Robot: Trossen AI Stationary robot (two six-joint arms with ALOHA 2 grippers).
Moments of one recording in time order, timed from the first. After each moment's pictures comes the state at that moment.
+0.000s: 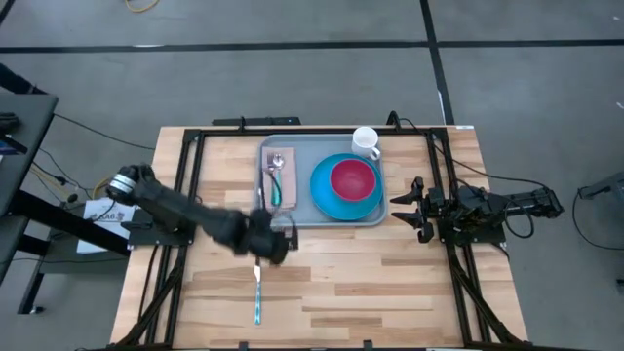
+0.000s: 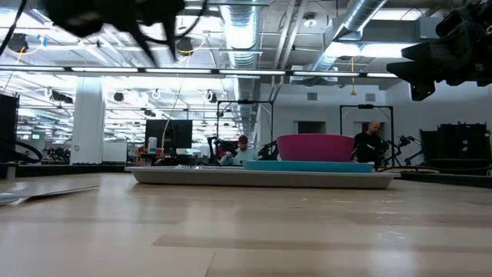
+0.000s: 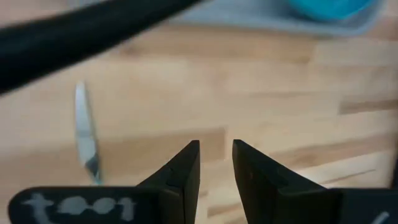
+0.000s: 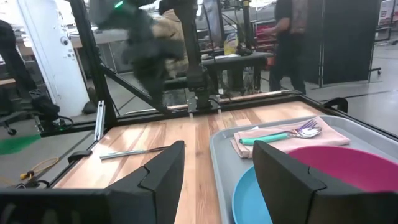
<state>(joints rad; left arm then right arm) -0.37 1.61 1.34 -0.94 -0.28 -1.94 0.14 0.01 0.01 0.01 0.13 0.10</state>
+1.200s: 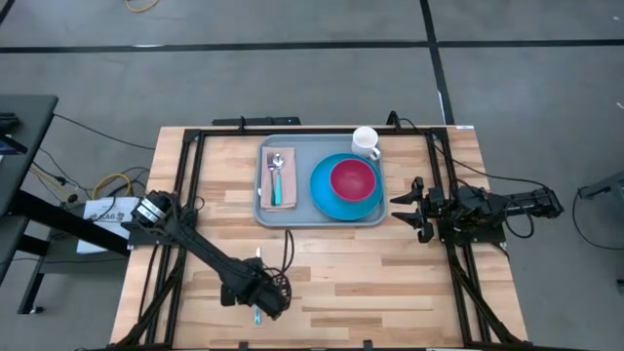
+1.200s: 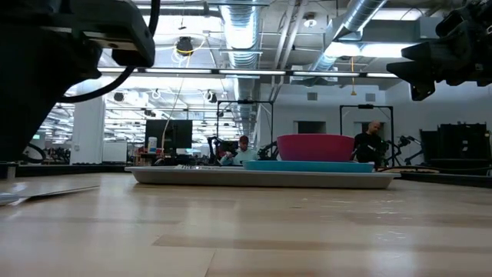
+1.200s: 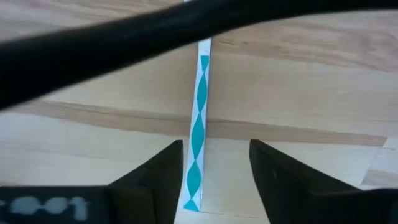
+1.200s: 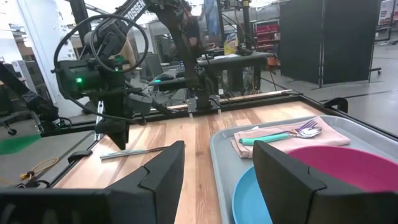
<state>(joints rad) -0.61 1.91 1.34 -0.91 0.06 -2.30 0.13 0.01 0.01 0.01 0.13 0.10</state>
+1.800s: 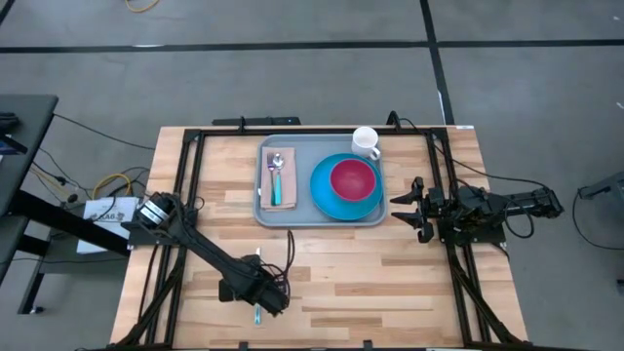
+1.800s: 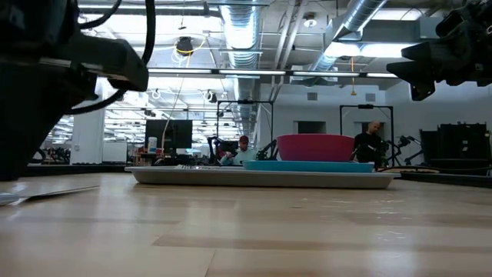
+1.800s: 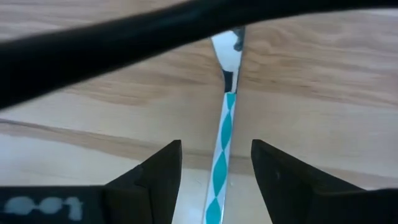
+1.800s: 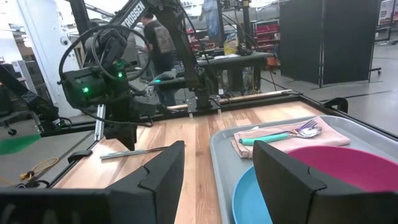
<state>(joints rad) -0.59 1.94 1.34 -0.97 0.06 -2.29 0.14 0.01 0.01 0.01 0.13 0.10</state>
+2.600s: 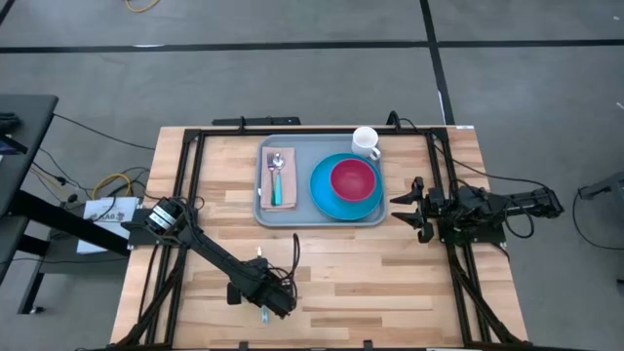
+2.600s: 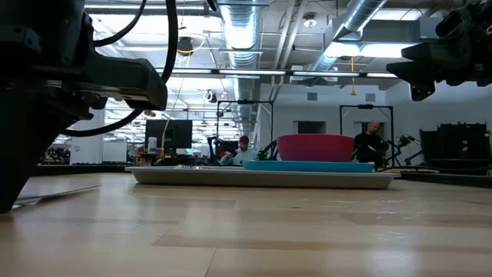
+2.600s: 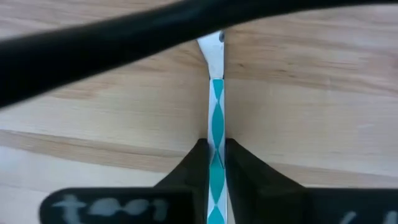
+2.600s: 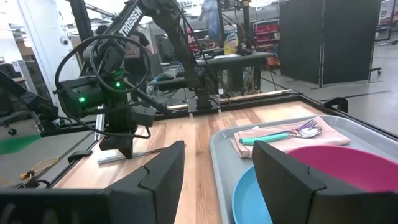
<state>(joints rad) -0.59 2.04 1.35 -0.88 0.07 -2.27 0.14 0.01 0.01 0.01 0.13 0.10</state>
